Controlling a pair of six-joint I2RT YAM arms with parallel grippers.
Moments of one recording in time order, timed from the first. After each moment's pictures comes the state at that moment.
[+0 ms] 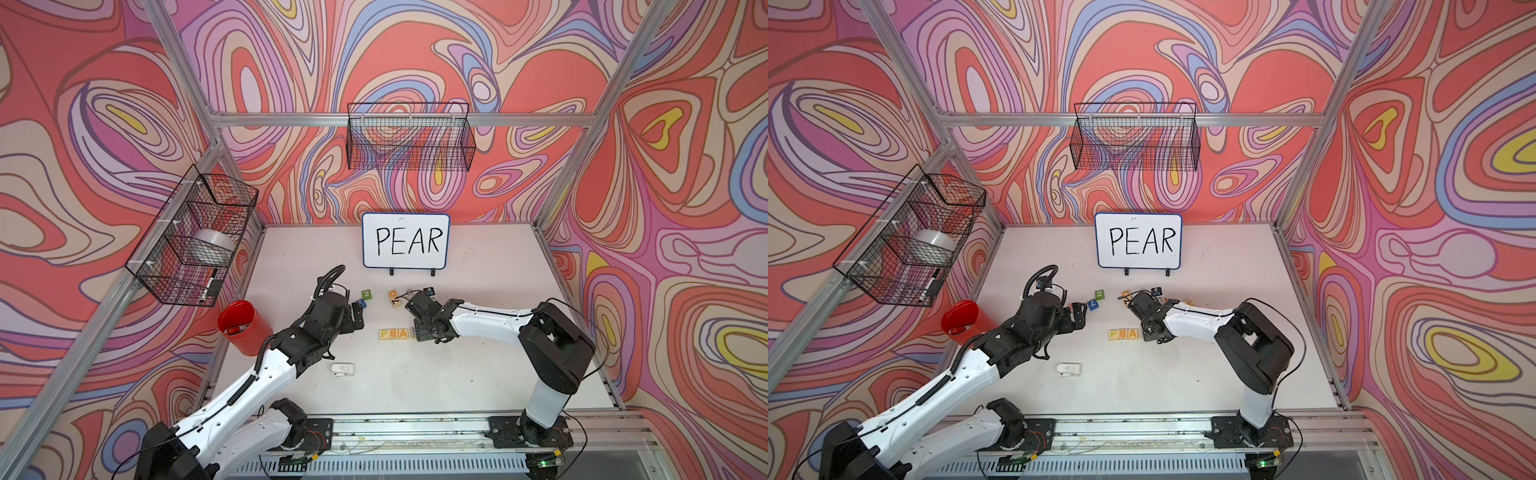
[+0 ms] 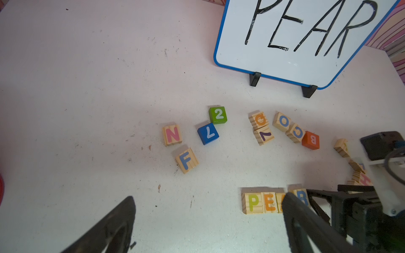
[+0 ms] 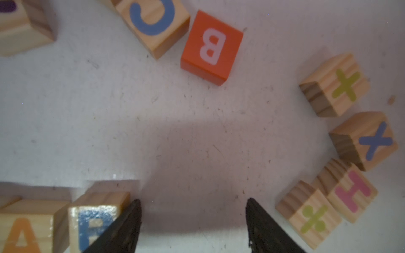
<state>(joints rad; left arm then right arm) -0.58 0.96 0.69 -0.47 -0.32 -0.61 0.80 1.78 1.05 -0.55 0.32 0.60</state>
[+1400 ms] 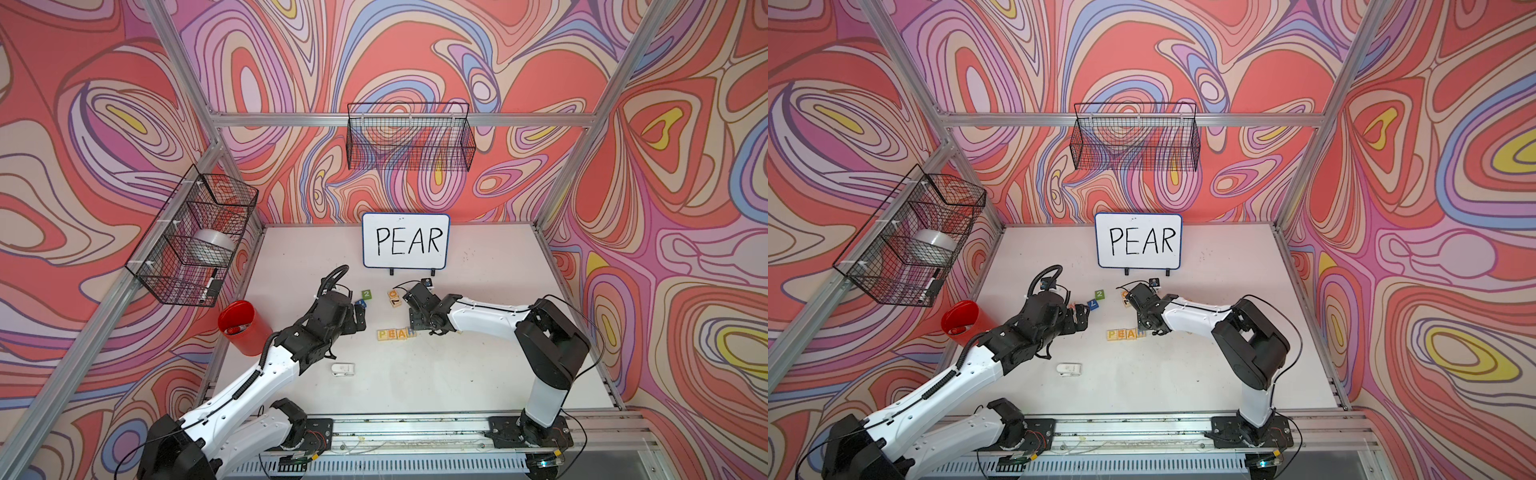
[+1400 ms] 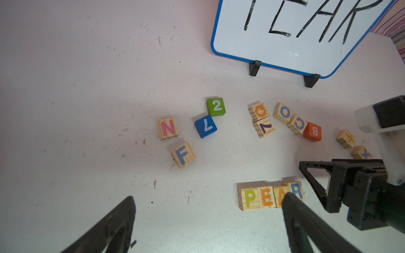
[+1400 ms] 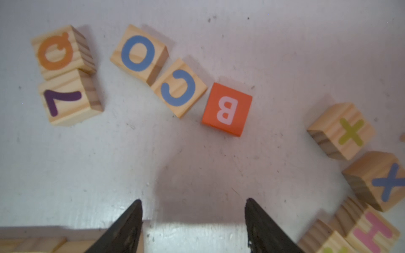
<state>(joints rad) -0.58 0.99 0.69 -0.47 -0.29 -0.61 0.78 1.83 1.11 -0.45 0.33 0.63</state>
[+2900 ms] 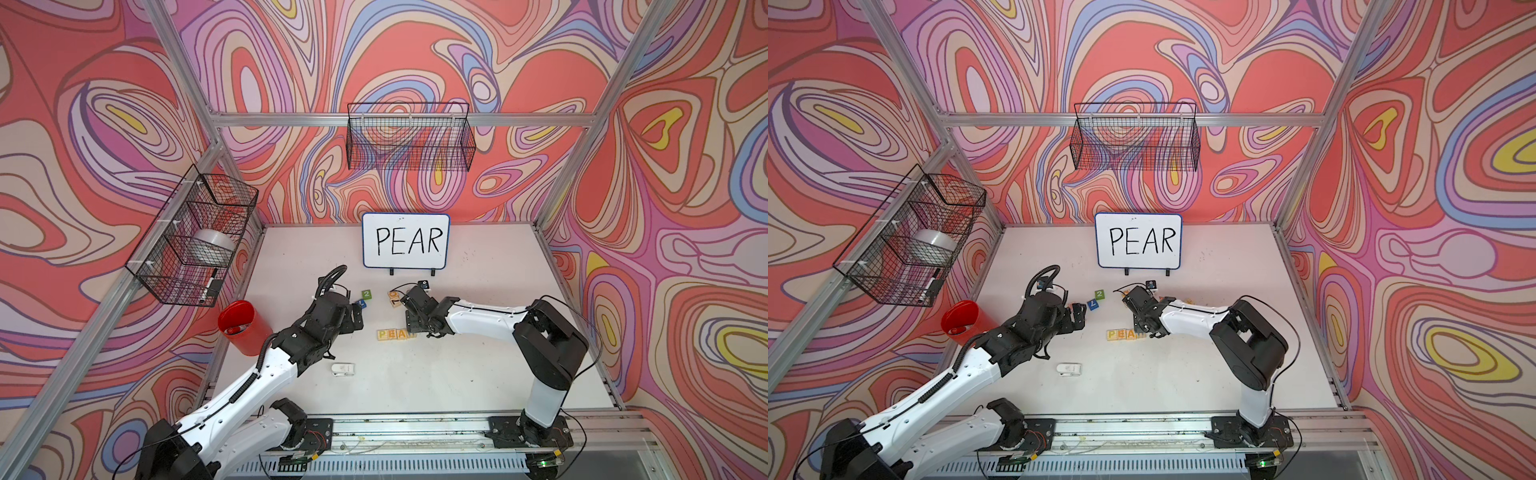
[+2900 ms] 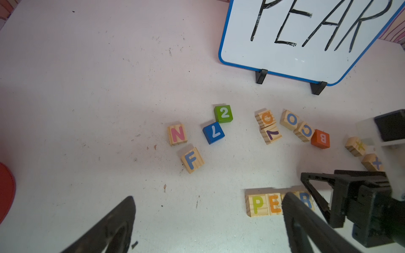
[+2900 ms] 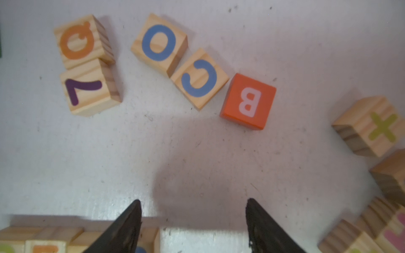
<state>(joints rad) -0.58 0.97 0.69 -0.47 -0.35 -0.58 0.80 1.80 1.09 -0.44 0.33 0.64</state>
